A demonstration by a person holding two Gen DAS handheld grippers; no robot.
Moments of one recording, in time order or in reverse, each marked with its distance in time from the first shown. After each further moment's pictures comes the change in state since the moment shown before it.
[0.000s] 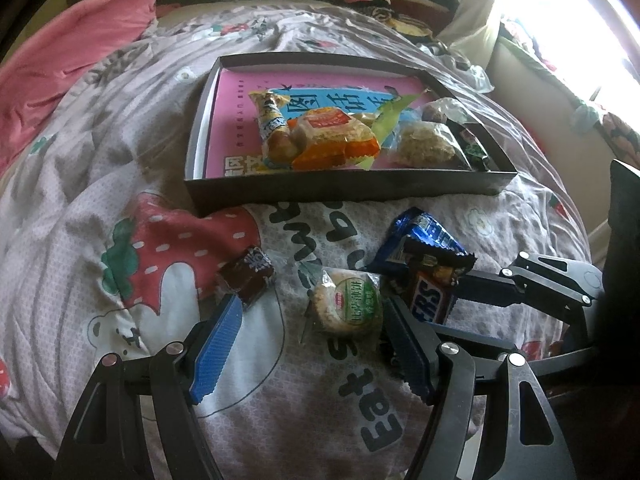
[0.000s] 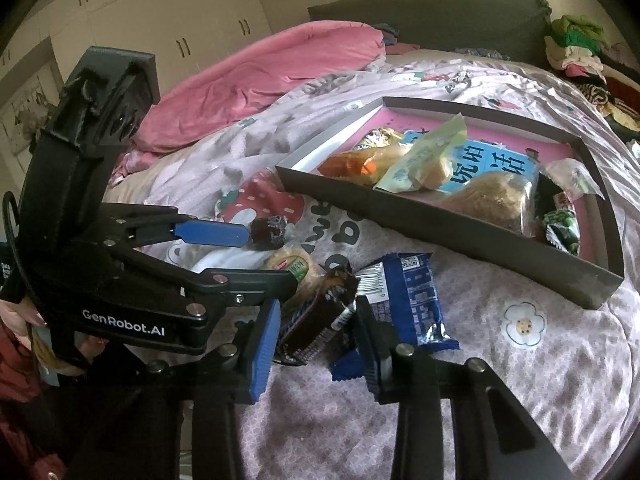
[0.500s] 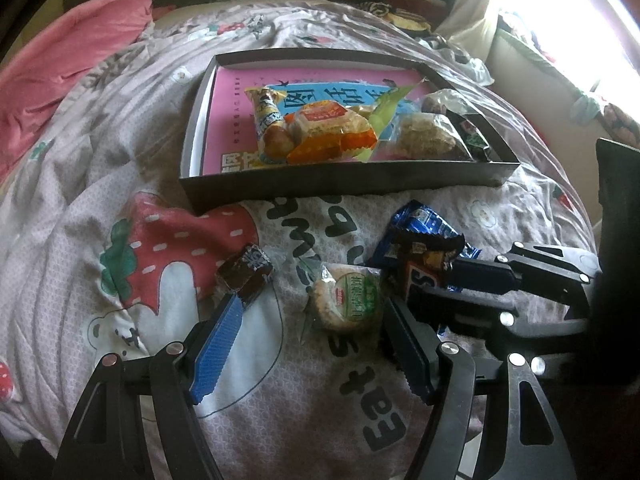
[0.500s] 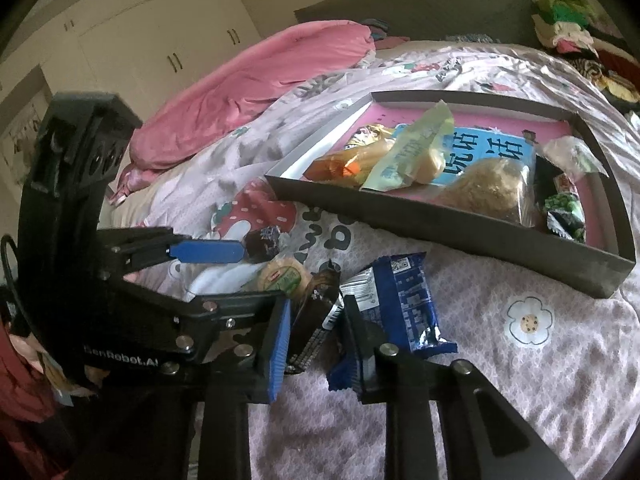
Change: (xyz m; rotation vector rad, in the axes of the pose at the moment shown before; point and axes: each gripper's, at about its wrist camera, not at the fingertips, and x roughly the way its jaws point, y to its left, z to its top) left arm 0.003 -0.003 -0.001 0.020 0.010 0.019; right arm 0.004 -0.019 0.004 0.106 -0.009 0.051
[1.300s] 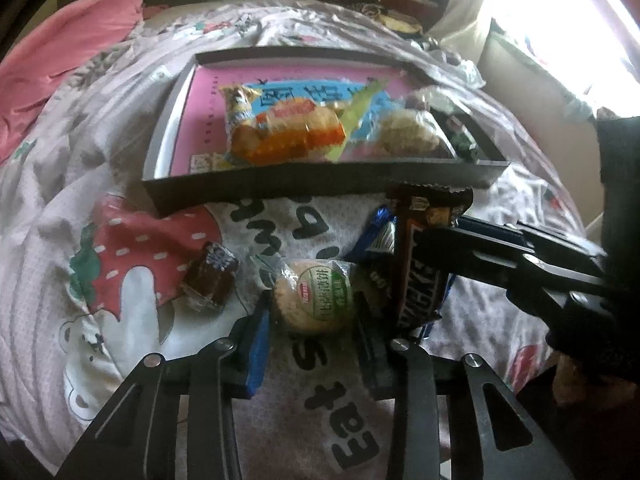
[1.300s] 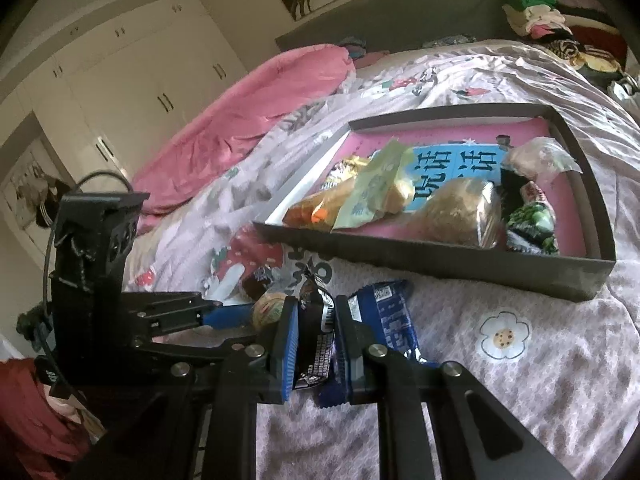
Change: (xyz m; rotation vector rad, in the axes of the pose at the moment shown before) left arm 0.006 -0.010 0.003 -0.017 -0.019 -0.051; right arm -0.023 -0.021 0.010 0.108 -0.112 0.034
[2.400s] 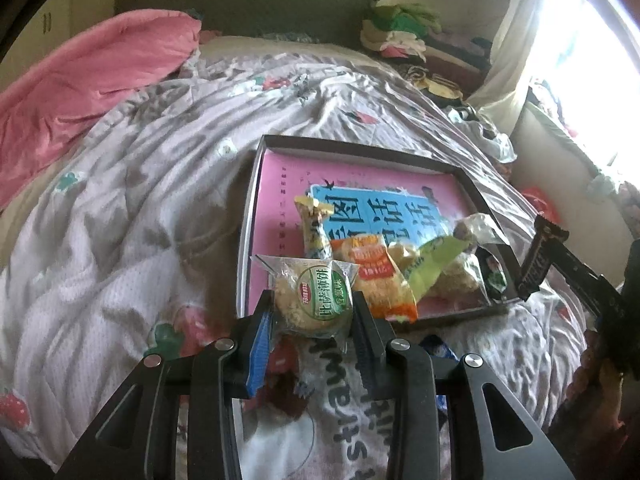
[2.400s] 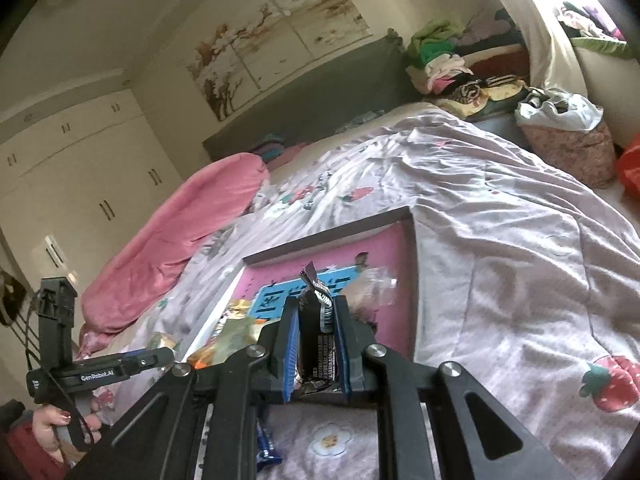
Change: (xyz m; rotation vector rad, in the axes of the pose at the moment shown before) left arm -0.028 0.039 0.064 -0.139 -0.174 0.081; right arm -0.082 -0.083 0.039 0.166 -0.346 -0.232
